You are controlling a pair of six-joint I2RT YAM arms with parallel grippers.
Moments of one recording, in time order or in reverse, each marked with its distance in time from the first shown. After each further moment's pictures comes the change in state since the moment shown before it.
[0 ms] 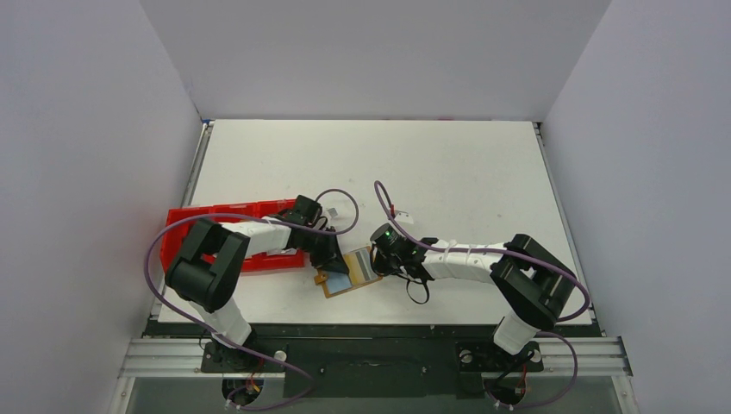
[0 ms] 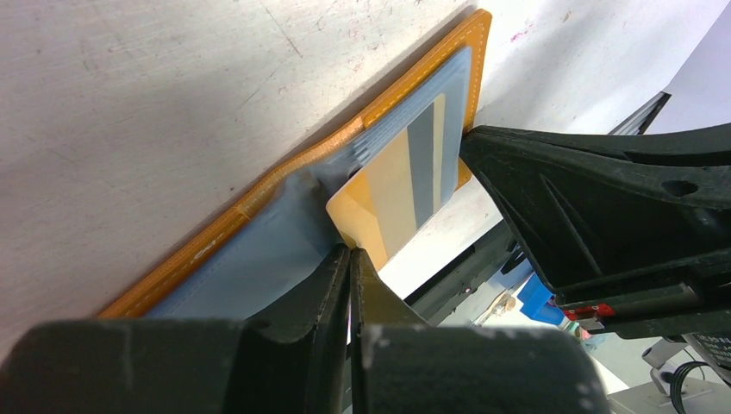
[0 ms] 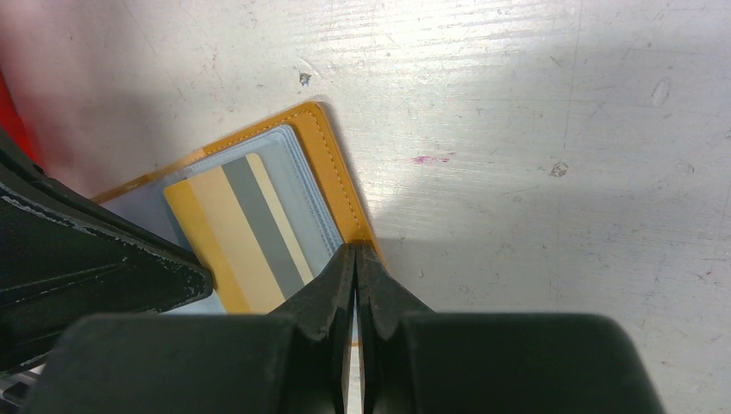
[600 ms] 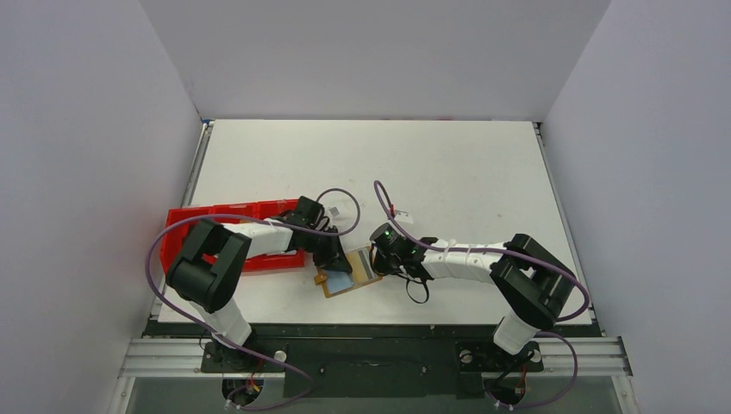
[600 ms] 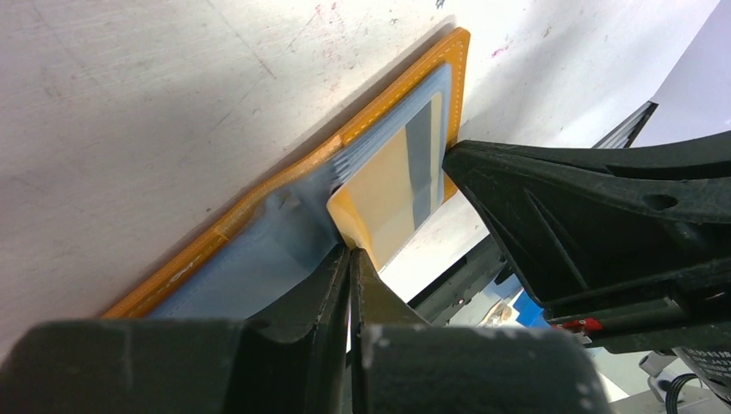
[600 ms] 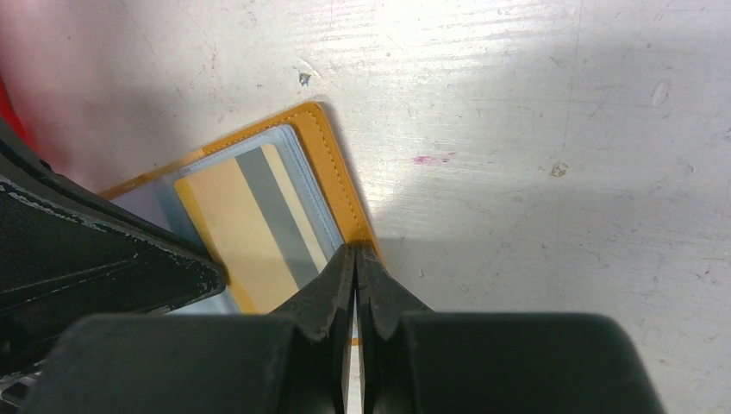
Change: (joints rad) left arm -0.021 0.000 -0.015 0.074 -0.011 -0.048; right arm 0.006 0.003 0.012 -0.014 0.005 -0.004
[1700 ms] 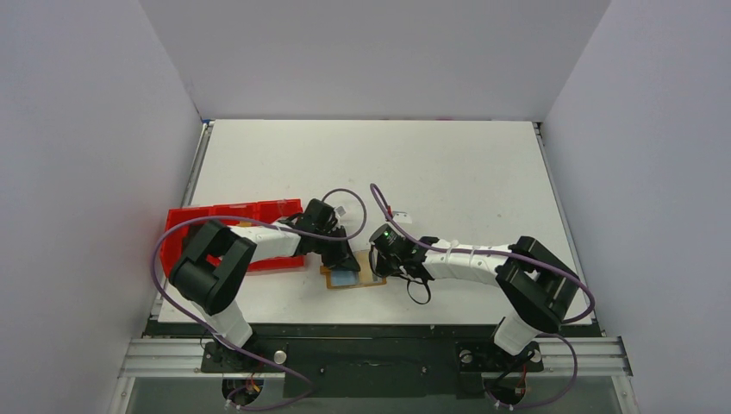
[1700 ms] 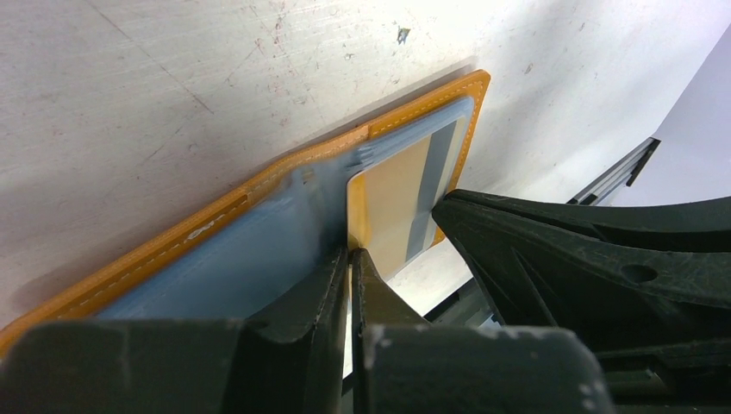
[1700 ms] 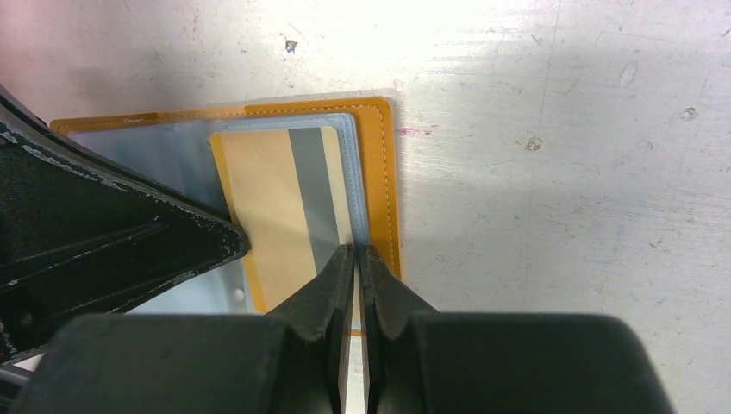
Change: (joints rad) left arm -0.093 0.000 -0.002 0.087 -0.113 -0.118; right arm 0.018 -0.029 0.013 -0.078 0.001 -0.053
